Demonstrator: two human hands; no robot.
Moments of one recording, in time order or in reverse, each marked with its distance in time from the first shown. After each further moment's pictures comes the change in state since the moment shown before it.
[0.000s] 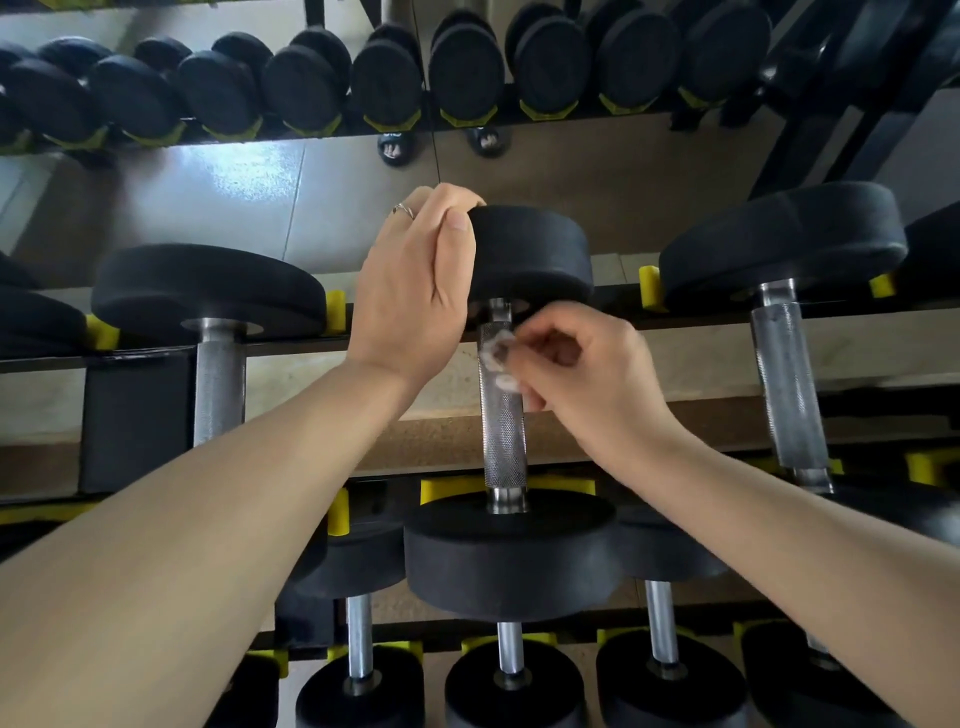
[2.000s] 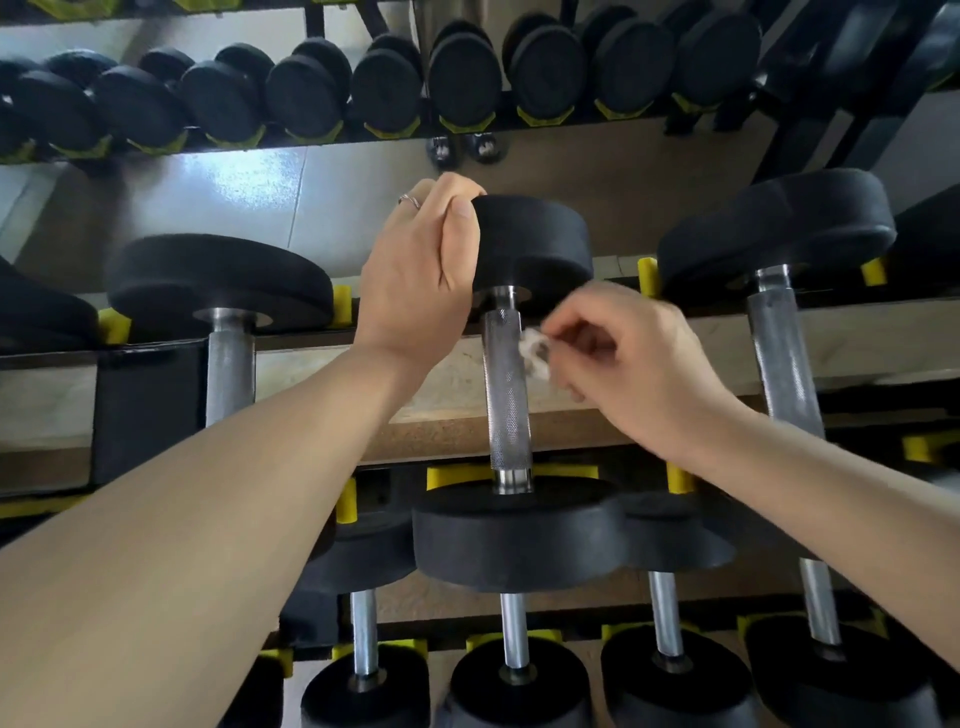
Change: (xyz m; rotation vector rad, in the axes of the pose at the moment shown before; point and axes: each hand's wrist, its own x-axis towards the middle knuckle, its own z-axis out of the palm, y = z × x) left_hand 0.000 0.002 0.001 0.031 0.000 -0.017; right_hand -0.008 -0.001 -0.032 -0.334 -0.084 -0.274
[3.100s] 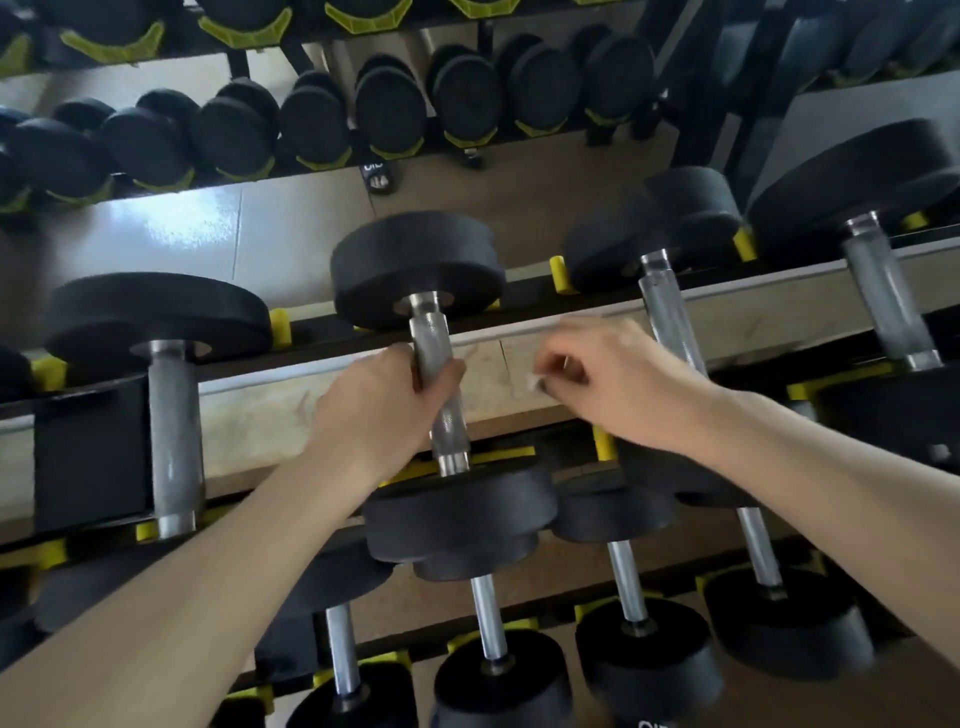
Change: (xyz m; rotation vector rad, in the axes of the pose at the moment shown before) left_hand -0.069 0.027 -0.009 0.338 -0.530 -0.325; right_hand -0.035 0.016 -0.034 -0.300 -0.187 0.157
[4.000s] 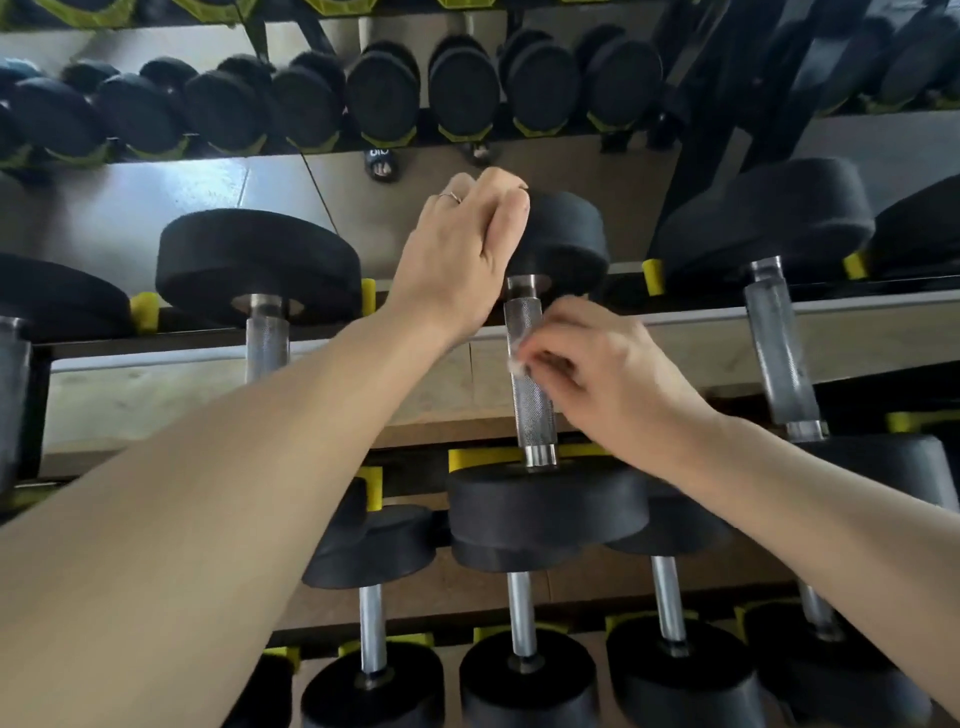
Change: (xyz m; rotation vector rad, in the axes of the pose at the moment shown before) left_hand 0.103 0.183 0.054 -0.290 0.324 0.381; right_hand -0.032 0.122 -0.065 0.027 0.202 -0.296
